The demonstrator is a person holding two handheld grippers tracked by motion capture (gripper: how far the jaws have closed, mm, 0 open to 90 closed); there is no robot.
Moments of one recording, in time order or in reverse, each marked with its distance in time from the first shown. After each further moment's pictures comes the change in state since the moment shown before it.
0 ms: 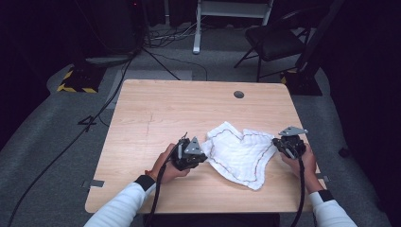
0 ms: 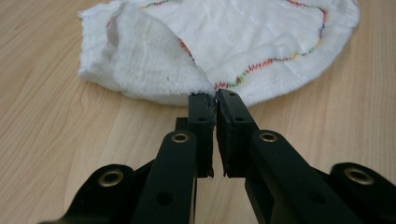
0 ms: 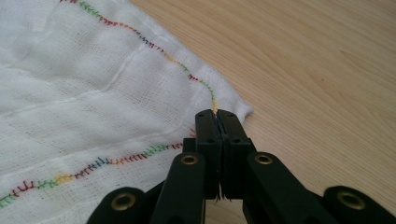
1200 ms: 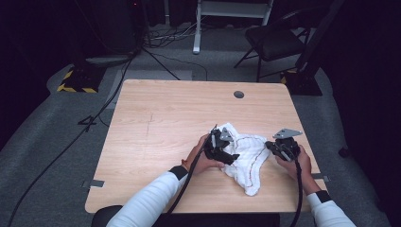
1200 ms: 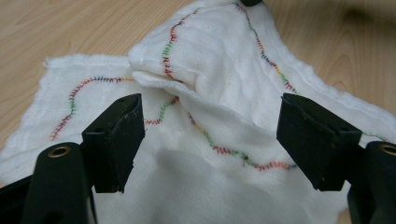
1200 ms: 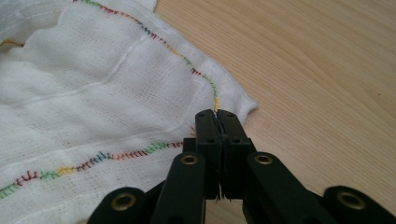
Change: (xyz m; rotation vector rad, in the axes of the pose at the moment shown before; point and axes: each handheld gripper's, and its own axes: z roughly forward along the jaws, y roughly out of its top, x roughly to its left) left arm 0.005 0.073 0.101 -0.034 -0.023 -0.152; right arm 0.018 0.003 0.002 -0.011 0.111 -0.037
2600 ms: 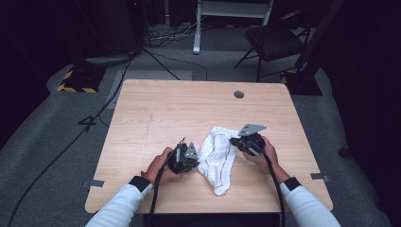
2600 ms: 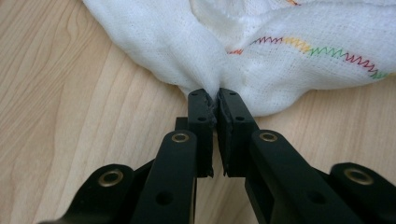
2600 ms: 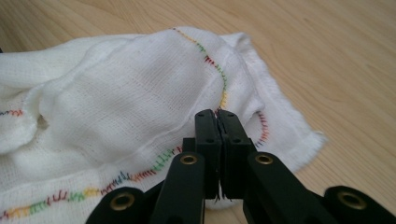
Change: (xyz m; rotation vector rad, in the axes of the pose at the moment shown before) left arm 0.013 -0.089 -0.087 0.203 0.060 0.161; right arm 0.072 0.065 0.042 -0.115 0.214 -0.170
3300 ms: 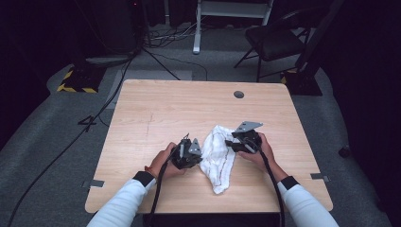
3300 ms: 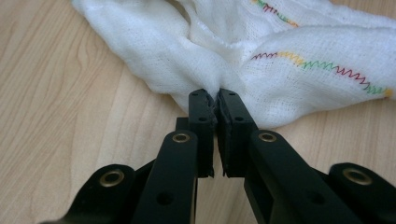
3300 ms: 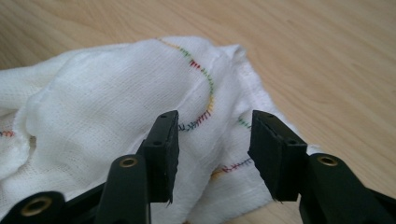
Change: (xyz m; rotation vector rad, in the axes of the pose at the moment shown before) left arm 0.007 0.015 0.004 -0.010 -0.012 0.042; right arm 0.001 0.008 0.016 0.018 -0.011 0.048
